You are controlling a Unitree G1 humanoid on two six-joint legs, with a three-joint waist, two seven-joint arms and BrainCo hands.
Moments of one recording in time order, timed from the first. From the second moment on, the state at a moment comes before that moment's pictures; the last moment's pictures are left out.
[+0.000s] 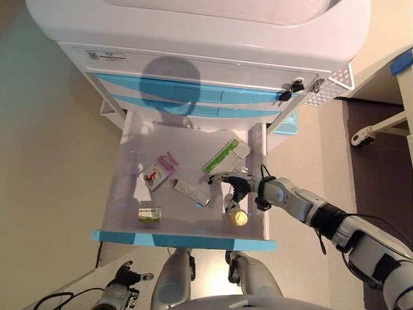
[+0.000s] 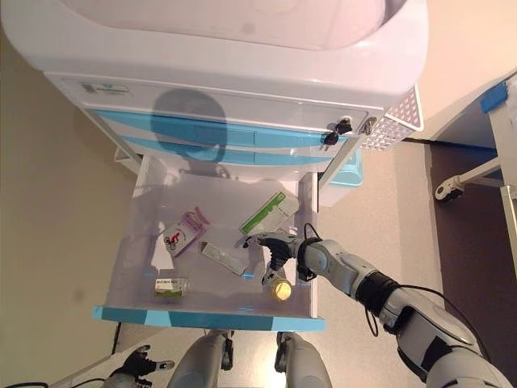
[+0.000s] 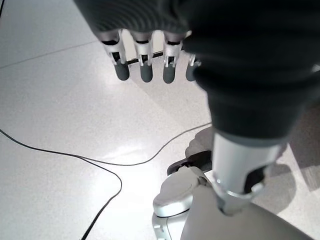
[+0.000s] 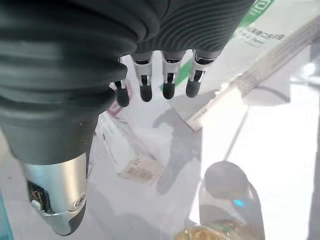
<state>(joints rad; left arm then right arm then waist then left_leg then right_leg) -0.05 0.32 -0.13 1.26 0.06 -0.07 0.12 -0.64 -0.58 0.92 0.40 -0.22 -0.16 0.26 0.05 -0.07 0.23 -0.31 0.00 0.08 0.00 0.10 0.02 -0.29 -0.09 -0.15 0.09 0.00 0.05</state>
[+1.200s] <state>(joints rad) -0.08 0.33 -0.13 1.22 0.05 -0.07 0.09 -0.57 -0.79 0.77 0.15 0.09 -0.06 0.38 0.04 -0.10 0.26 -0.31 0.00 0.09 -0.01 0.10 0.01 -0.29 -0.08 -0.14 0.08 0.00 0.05</state>
